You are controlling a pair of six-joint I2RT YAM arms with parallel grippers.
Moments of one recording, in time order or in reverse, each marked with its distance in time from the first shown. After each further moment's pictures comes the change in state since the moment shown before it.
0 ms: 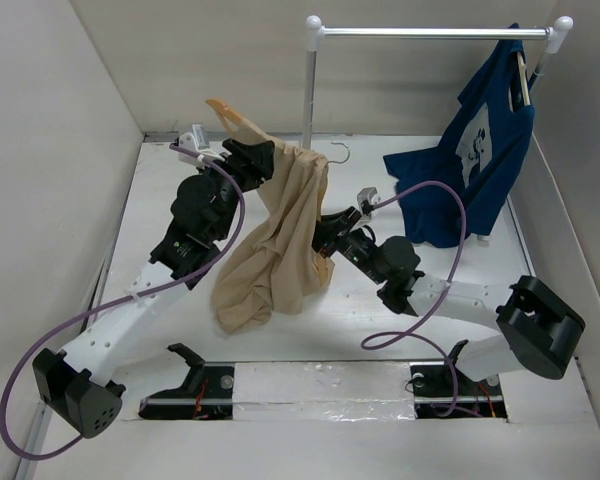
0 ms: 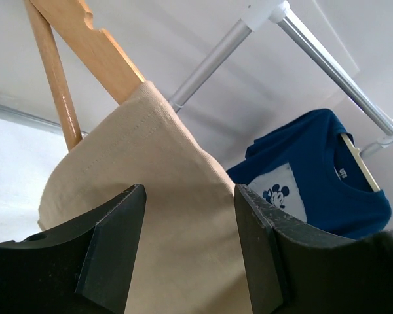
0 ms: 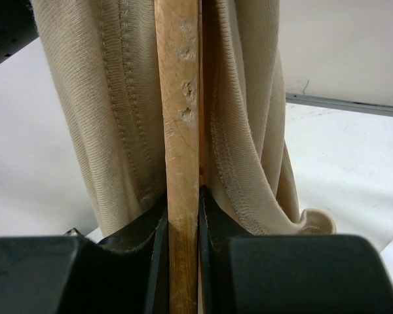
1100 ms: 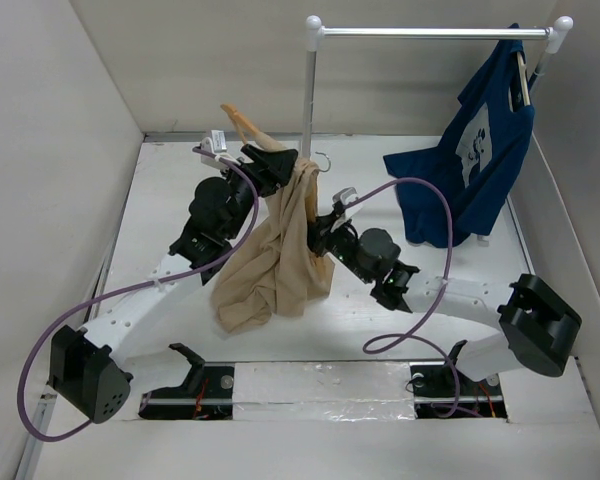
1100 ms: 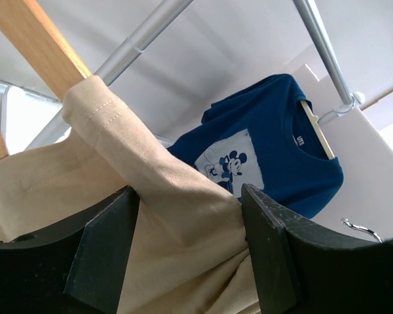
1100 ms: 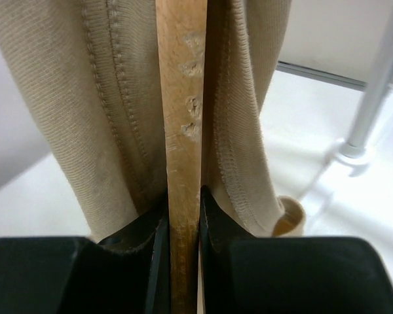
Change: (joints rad) left arm 0.005 0.092 -0.085 0.165 0.180 -0.170; right arm 0.048 0.014 0.099 -0.314 0.137 -0.225
